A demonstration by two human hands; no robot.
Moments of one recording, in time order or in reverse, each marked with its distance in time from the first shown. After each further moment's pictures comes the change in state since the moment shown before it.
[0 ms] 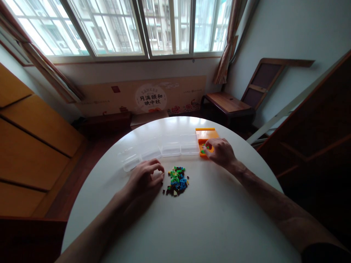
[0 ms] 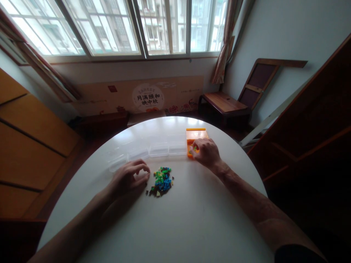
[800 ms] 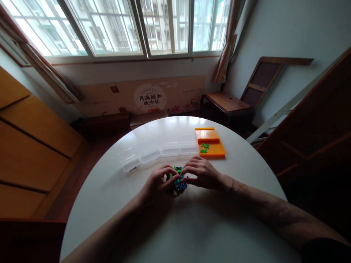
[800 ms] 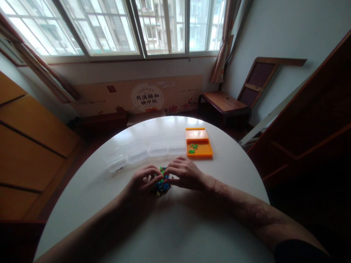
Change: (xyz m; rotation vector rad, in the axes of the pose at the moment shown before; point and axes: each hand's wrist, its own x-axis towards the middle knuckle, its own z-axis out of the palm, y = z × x) left_hand 0.015 0.050 0.032 -0.595 0.071 -0.112; right_hand -0.026 -0.077 0.011 0.487 -0.039 -0.648
